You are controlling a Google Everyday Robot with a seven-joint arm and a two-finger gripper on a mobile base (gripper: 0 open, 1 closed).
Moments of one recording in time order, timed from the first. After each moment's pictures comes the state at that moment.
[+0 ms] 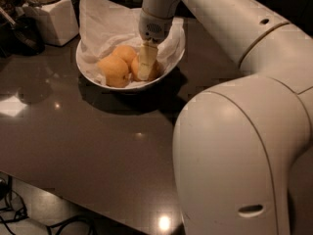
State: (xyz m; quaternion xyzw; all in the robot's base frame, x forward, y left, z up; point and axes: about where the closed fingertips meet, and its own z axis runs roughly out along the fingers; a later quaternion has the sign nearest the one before) arm 0.664 0.024 0.870 -0.66 0.74 0.08 0.08
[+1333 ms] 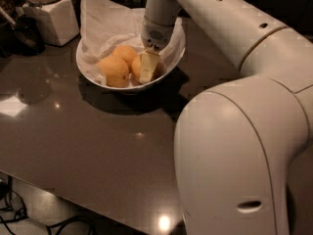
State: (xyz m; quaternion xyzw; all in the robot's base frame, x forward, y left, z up) arm 0.661 0.022 0.851 -0.67 0.74 0.10 0.07
